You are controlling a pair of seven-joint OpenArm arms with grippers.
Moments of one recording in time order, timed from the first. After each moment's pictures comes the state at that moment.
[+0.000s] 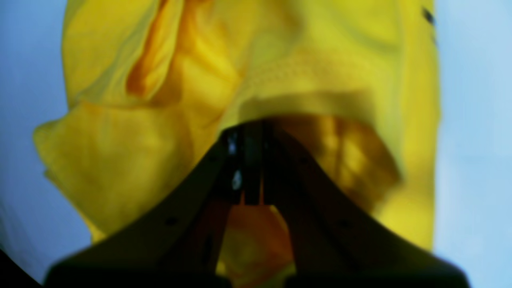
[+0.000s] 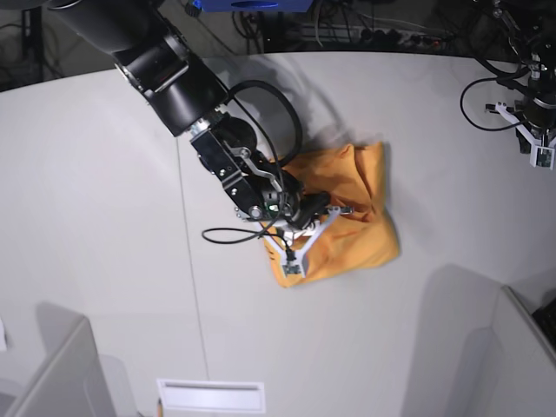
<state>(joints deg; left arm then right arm) 20.6 -14.6 -47.3 105.3 -5.5 -37.3 43.8 20.6 -4.7 -38.1 71.3 28.6 -23.1 -48.7</state>
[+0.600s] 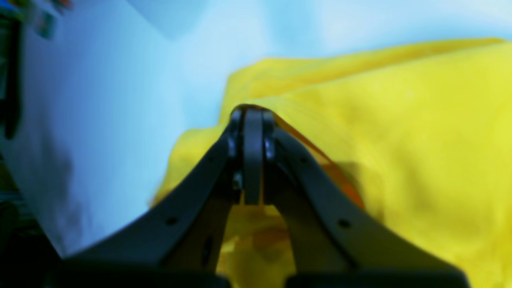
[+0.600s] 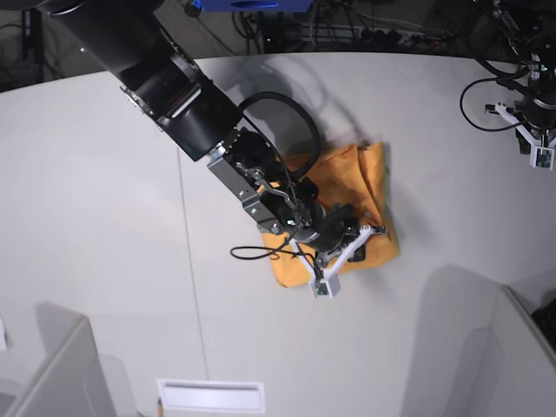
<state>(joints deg) 20.3 -14.6 -47.2 105.4 -5.5 -37.3 43.8 27.7 -7.0 -44.7 58.9 49.0 -11.1 -24.9</state>
